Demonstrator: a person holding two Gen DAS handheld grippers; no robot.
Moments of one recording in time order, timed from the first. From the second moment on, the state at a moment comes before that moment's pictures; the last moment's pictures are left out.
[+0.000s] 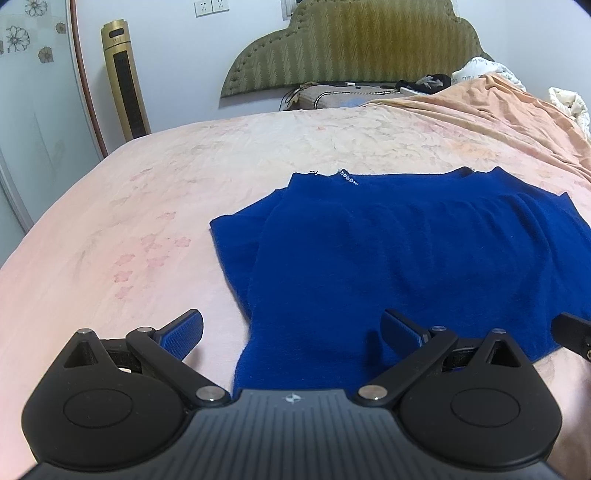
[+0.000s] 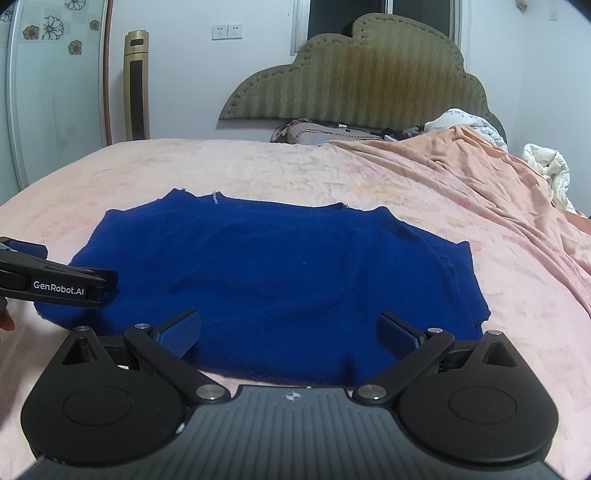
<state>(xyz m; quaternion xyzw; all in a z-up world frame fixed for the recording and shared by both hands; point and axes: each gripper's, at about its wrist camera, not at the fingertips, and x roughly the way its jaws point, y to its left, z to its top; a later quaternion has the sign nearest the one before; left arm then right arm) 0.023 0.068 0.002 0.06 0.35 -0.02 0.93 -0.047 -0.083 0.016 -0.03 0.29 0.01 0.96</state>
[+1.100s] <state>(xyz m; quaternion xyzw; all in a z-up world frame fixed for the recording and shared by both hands) 0.041 0.085 0.009 0.11 0.36 0.00 0.93 -0.068 0.007 0.022 -0.20 0.25 0.08 0.94</state>
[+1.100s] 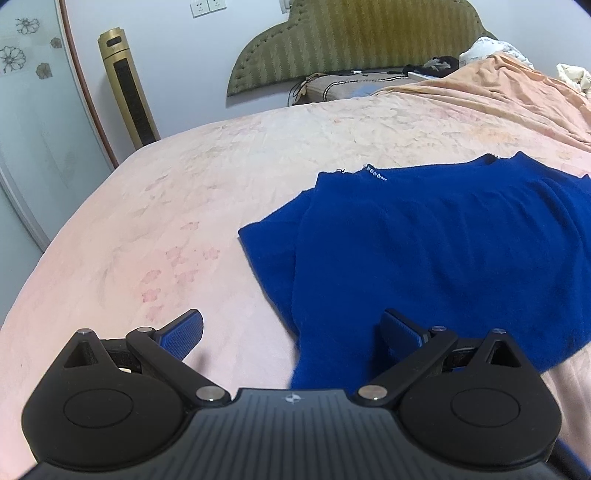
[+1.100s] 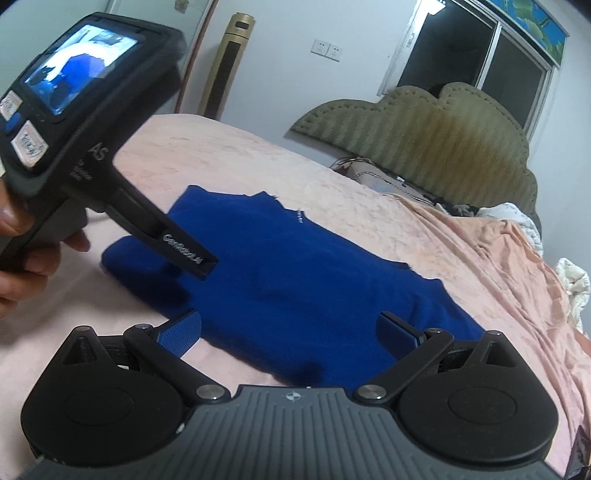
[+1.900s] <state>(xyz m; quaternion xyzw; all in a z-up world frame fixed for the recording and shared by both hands) 0.170 0.200 -0.019 -0.24 0.48 -0.19 0.82 -0.069 0.111 -0.030 -0.39 0.22 0.10 0.89</state>
